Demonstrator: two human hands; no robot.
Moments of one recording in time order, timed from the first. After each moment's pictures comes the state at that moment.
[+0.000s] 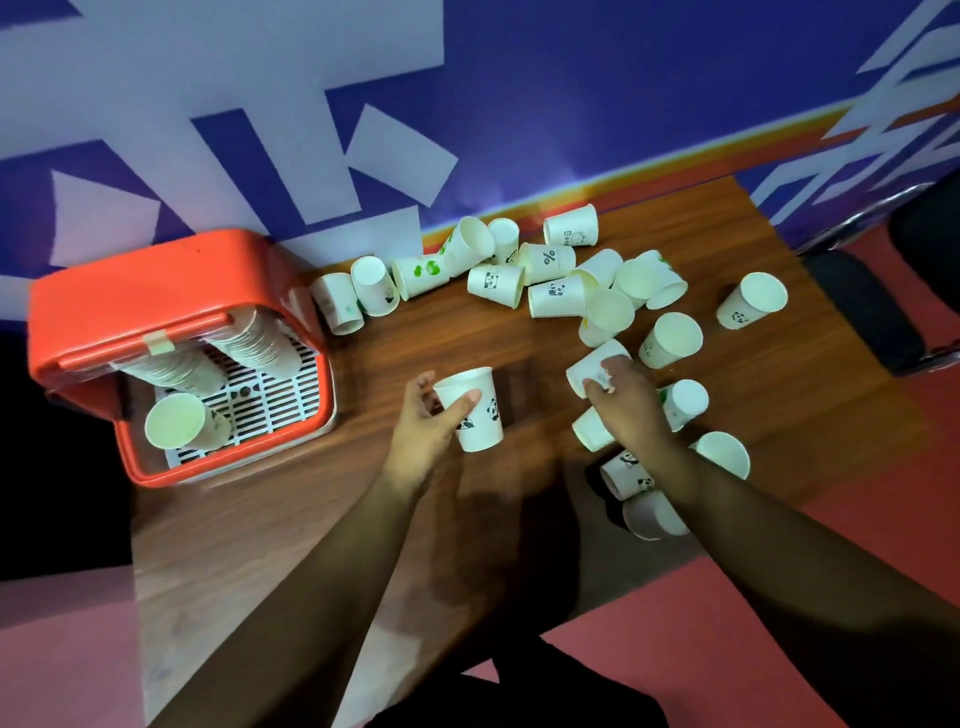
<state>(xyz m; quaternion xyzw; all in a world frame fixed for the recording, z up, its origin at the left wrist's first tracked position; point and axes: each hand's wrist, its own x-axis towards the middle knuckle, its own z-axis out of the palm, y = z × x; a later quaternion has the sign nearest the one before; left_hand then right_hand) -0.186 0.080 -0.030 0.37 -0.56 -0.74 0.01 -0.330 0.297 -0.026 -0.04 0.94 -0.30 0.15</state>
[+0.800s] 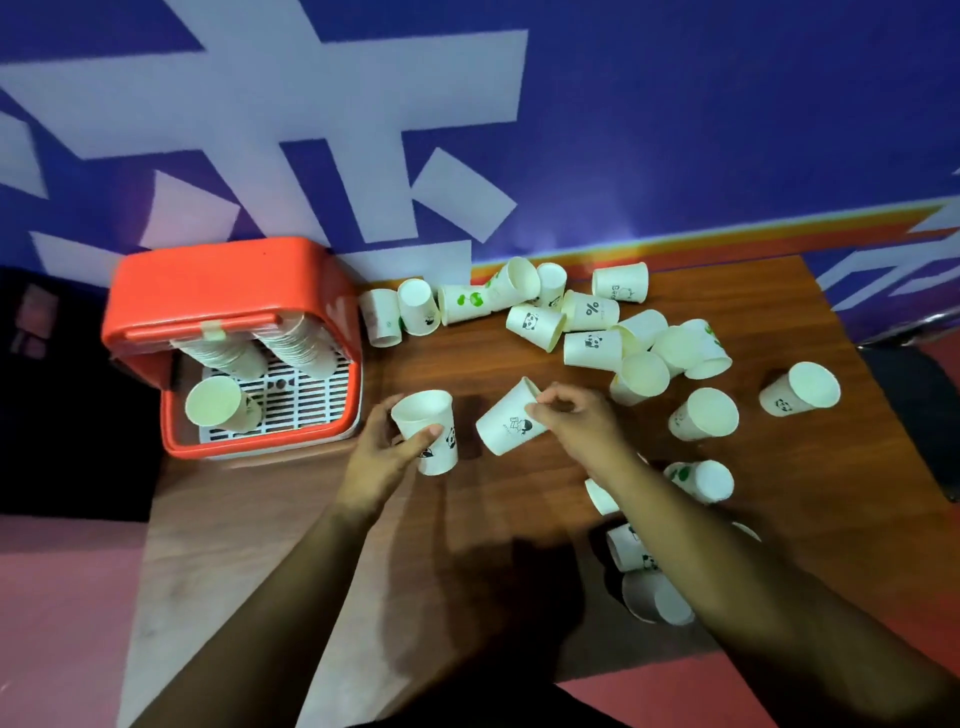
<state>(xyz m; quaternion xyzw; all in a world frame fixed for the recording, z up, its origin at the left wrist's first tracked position) -0.154 0.047 -0.010 0.40 -0.59 -0.70 0.10 -0.333 0.221 0.019 -0.11 0.83 -0.44 0.31</state>
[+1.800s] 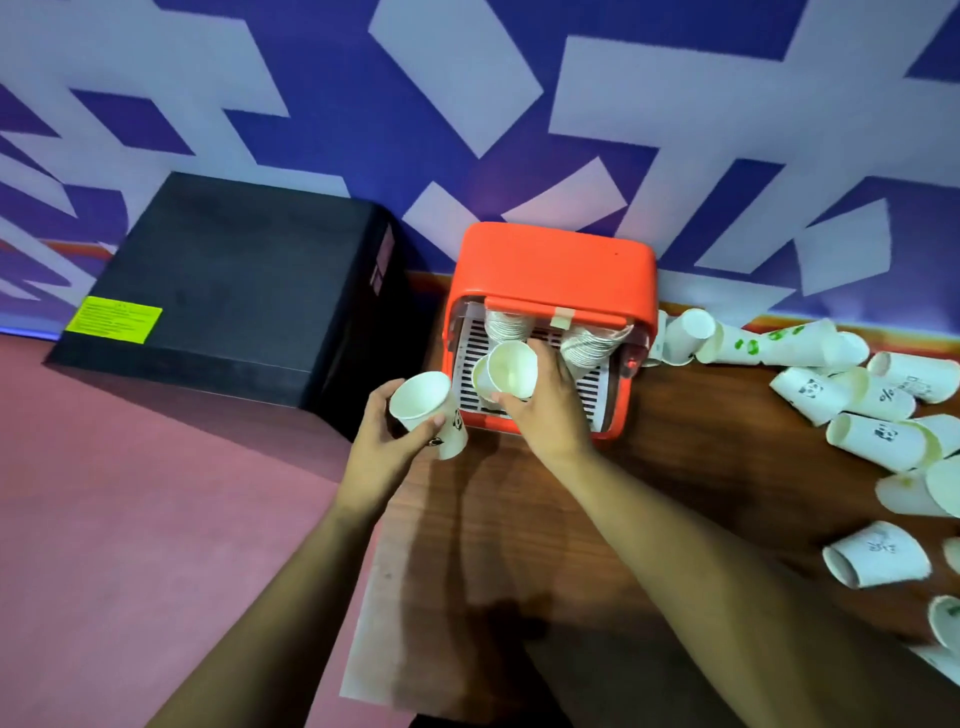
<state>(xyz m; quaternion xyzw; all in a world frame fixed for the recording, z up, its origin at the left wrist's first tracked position) 0.098 -0.172 -0.001 0.48 -0.57 -0.62 0.26 -0.103 -0.104 -0.013 -0.40 0.82 -0.38 0.16</state>
